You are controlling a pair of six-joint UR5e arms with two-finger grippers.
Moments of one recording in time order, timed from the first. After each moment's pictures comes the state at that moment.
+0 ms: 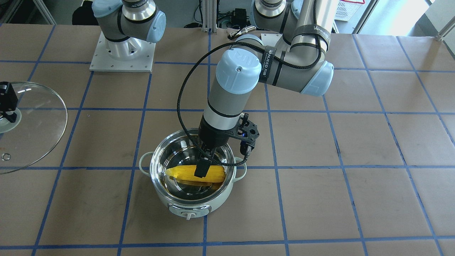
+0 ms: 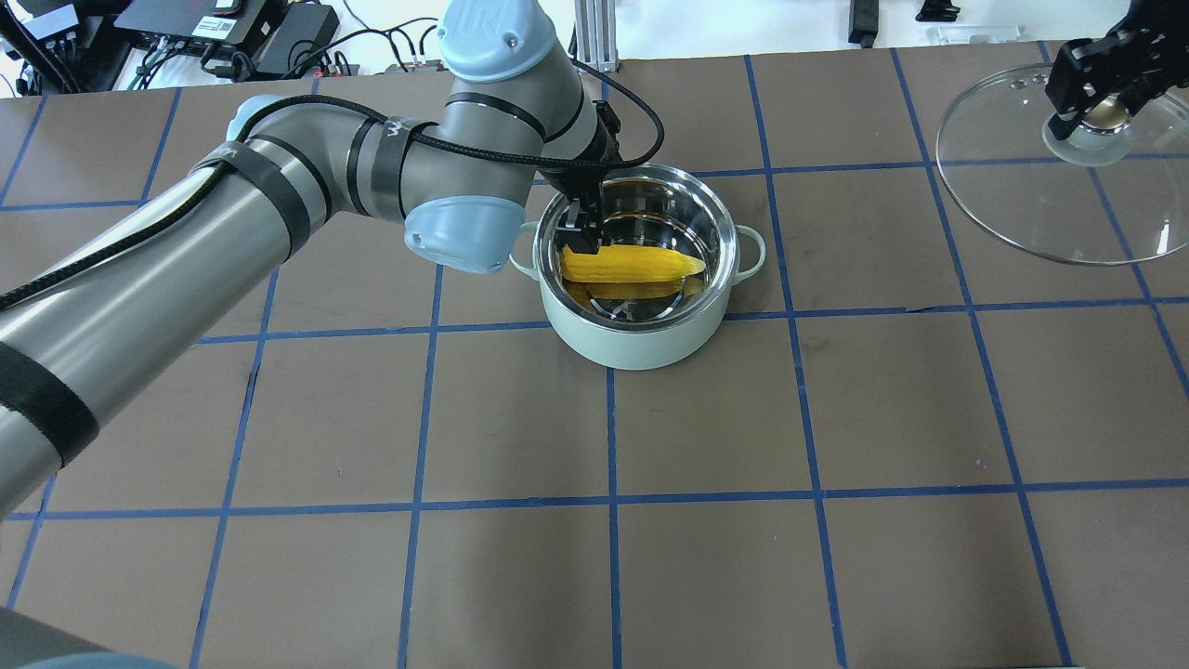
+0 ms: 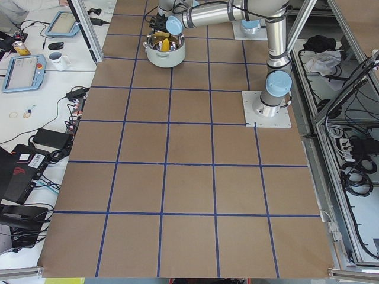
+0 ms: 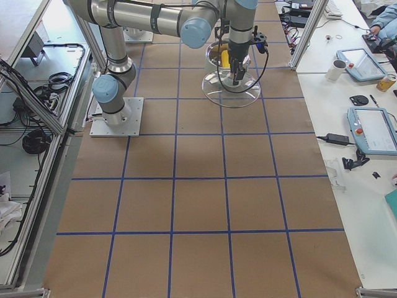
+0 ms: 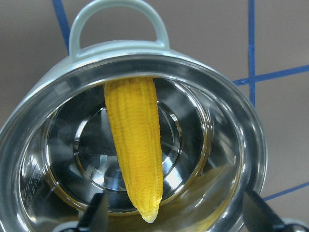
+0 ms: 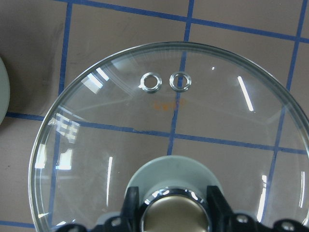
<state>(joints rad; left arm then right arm) -1.89 -1.97 -1.55 -0.91 1.41 -1.67 1.24 -1.45 1.41 -1.60 -1.61 -0.48</state>
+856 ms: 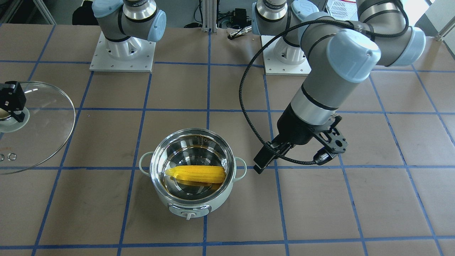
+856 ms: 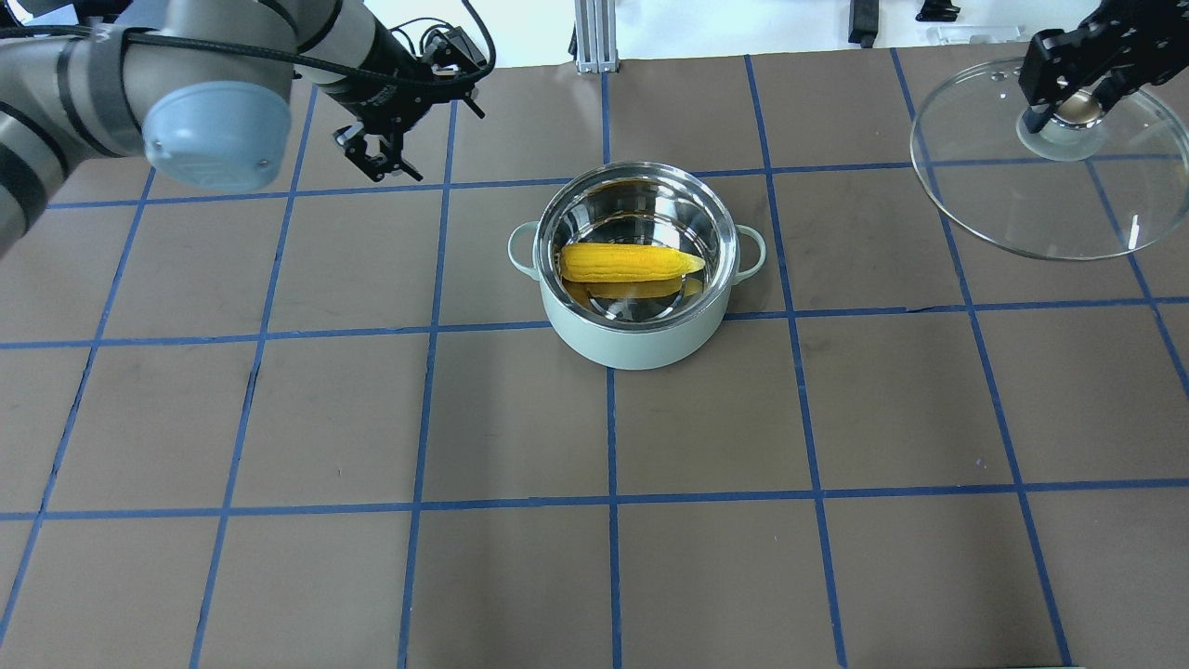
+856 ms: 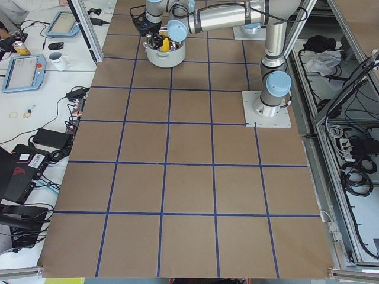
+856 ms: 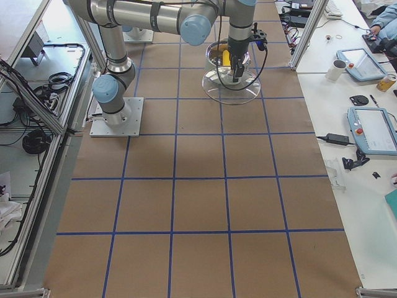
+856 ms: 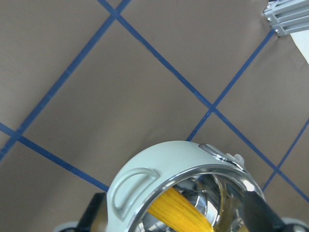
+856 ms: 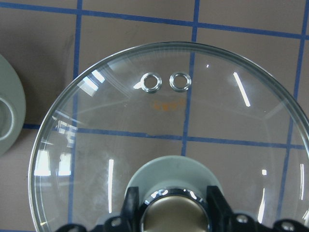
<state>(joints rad) -1.60 -1.82 -1.54 -1.12 1.31 -0.71 1.28 -1.46 1.41 -1.60 -1.60 -0.39</state>
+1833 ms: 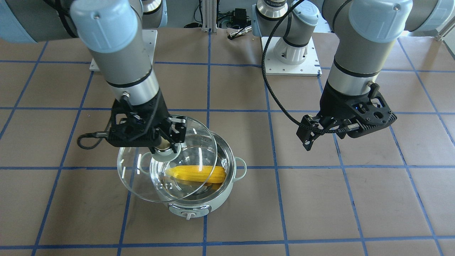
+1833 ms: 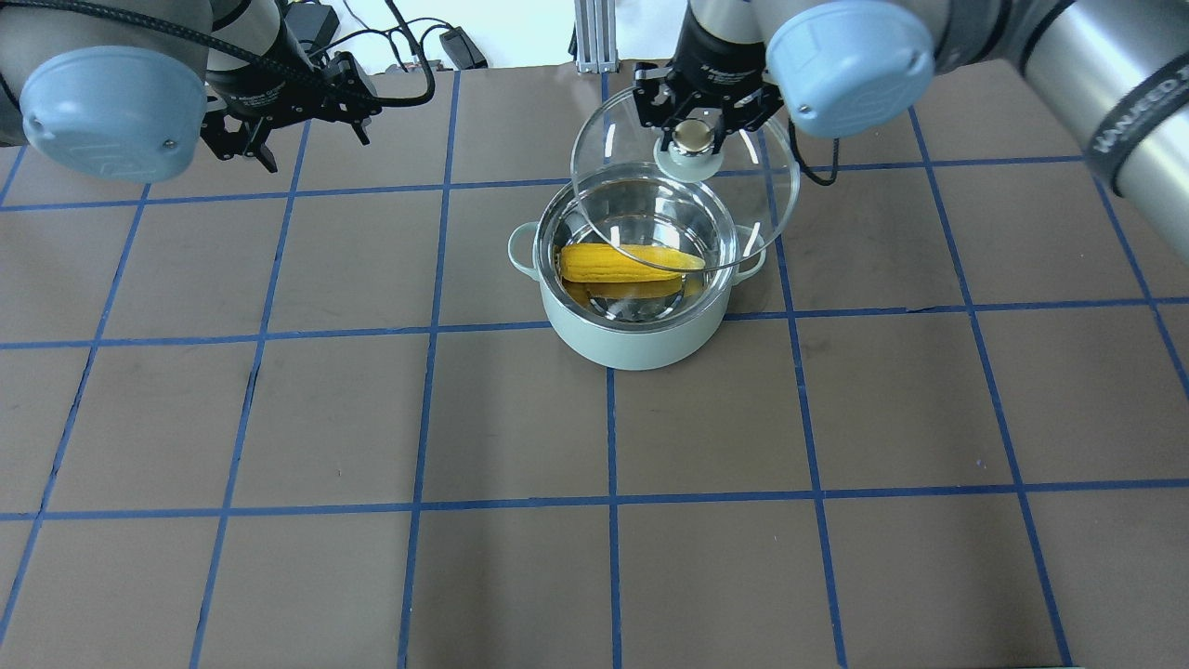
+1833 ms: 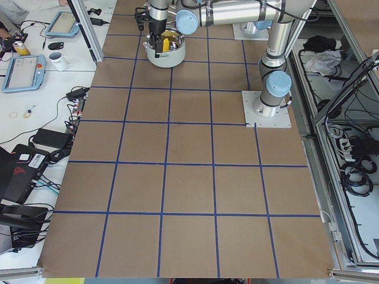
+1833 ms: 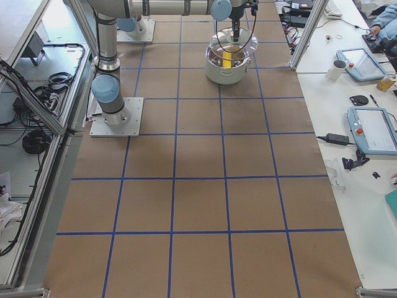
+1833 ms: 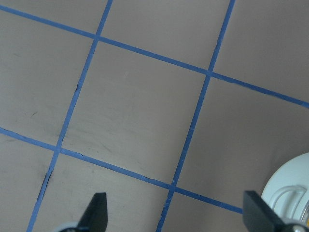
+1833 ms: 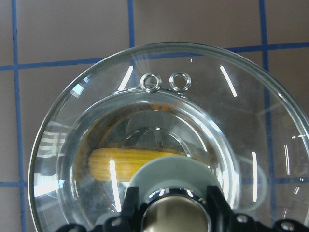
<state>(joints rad) -1.56 -1.72 -1.53 -1.26 1.65 -0.31 1.77 -1.28 1.40 -1.87 -1.50 0.25</state>
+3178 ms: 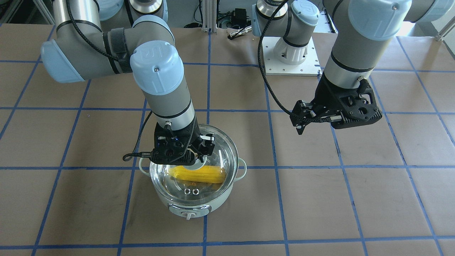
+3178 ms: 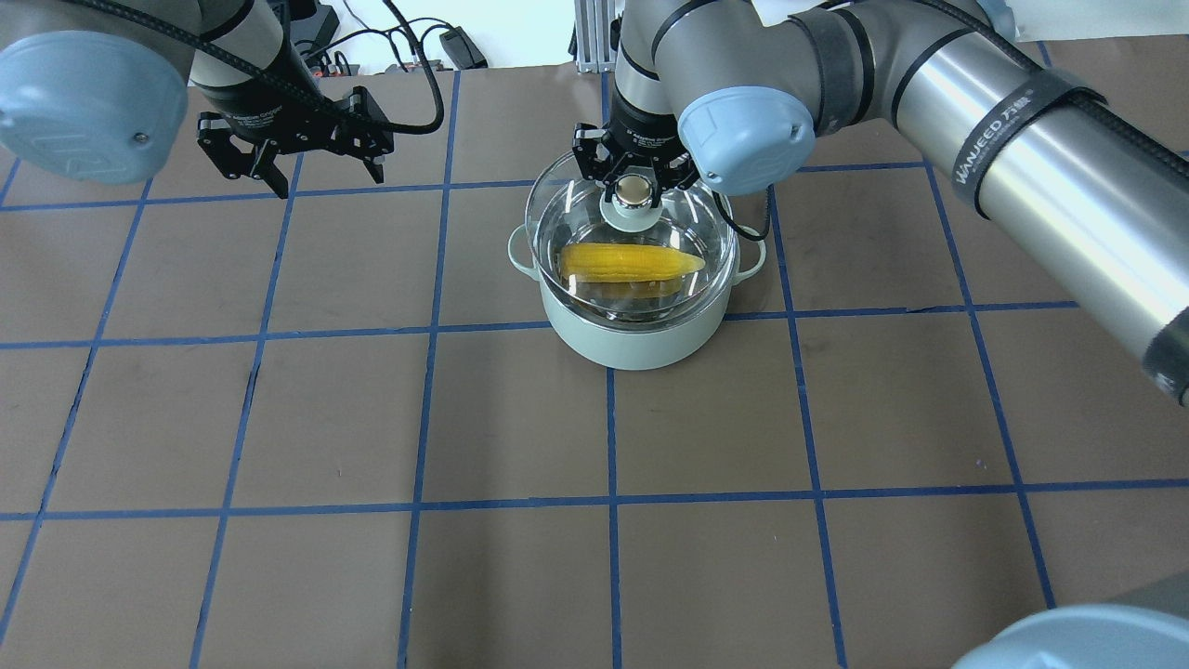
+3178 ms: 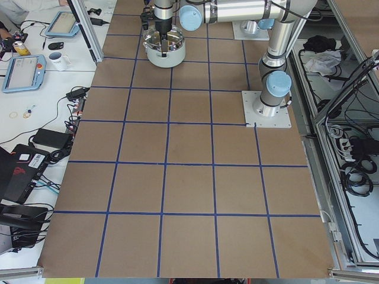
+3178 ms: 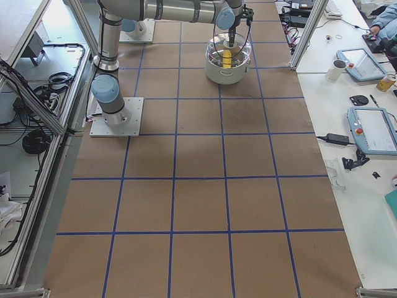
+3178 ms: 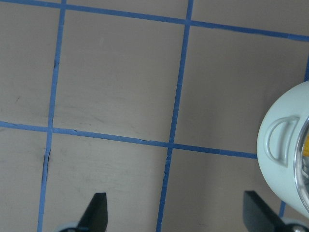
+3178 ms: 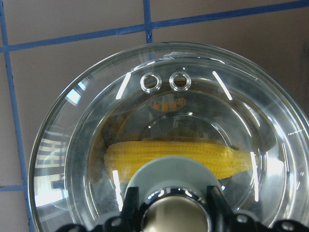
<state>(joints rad) -1.56 -1.69 -1.53 -1.40 1.59 -0.14 1.85 -1.18 1.43 -1.94 -1.48 0.38</state>
